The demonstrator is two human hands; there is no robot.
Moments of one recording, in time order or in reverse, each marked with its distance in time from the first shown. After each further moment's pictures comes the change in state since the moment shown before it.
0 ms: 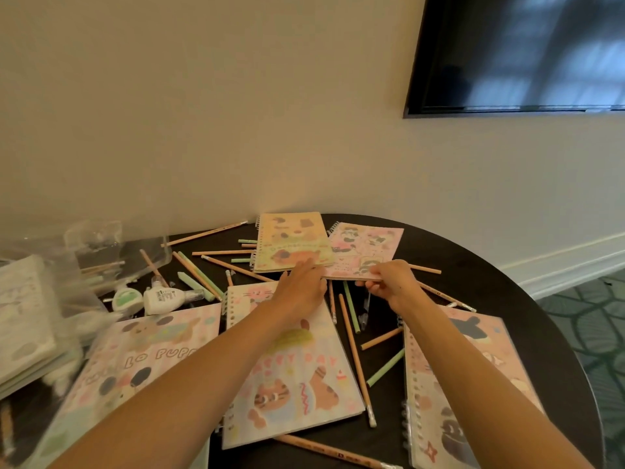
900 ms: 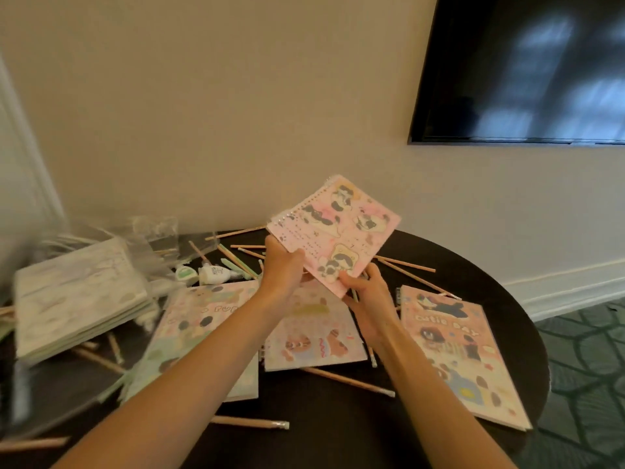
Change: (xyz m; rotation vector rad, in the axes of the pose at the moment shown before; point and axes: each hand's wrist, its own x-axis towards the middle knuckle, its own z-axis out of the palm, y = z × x) left_hand -0.123 0.035 -0.072 -1.282 0.503 -0.326; right_hand -0.142 0.037 0.026 0.400 -0.341 -0.299
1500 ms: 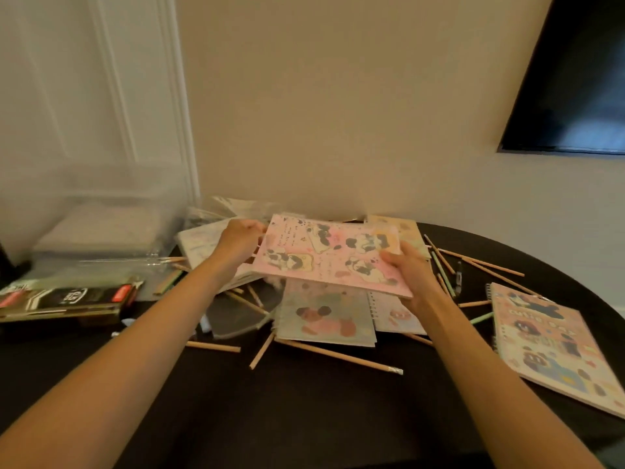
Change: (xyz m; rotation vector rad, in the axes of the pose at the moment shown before) left_hand -0.034 0.052 -0.235 0.550 0.197 0.054; right_hand -0.049 0.015 0.107 -0.104 -0.158 0.128
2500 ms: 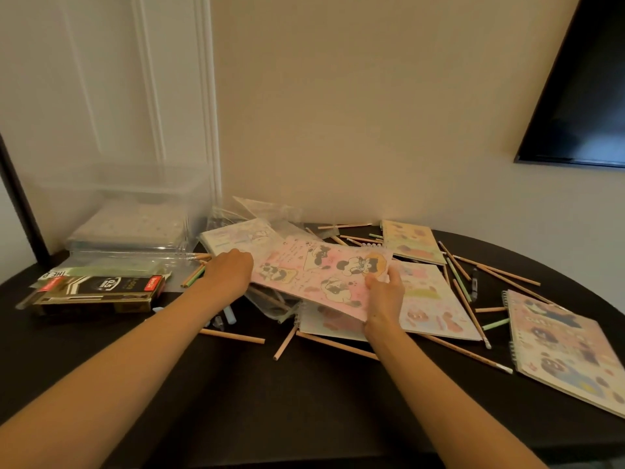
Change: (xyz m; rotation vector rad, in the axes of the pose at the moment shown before) left_hand -0.013 -0.060 -0.036 1.262 -0.047 0.169; right_hand -0.027 0.064 0.072 -0.060 0.356 -0.131
